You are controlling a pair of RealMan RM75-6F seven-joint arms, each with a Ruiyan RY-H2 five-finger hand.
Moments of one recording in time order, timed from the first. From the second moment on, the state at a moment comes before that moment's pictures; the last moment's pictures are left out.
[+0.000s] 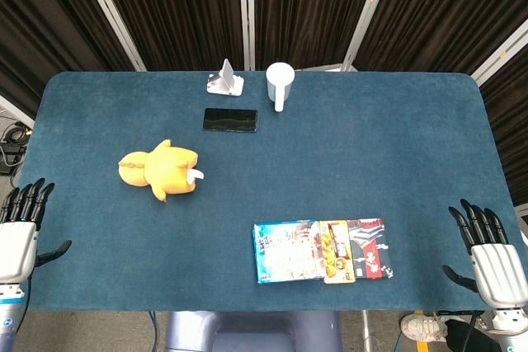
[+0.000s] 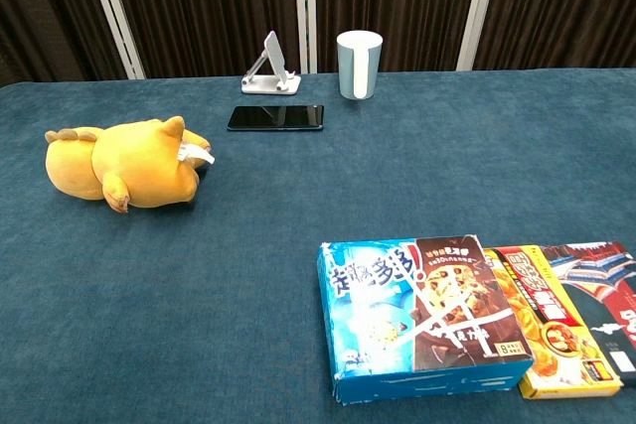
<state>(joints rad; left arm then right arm) -0.07 -1.23 -0.06 -1.64 1.50 1.55 0.17 0.02 -1.11 0.01 -1.59 -1.62 1.56 -0.01</state>
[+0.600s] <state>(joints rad) -0.09 -1.23 -0.06 -1.62 1.51 1.52 0.17 0.03 -1.12 0.01 -1.60 -1.62 1.55 -0.03</state>
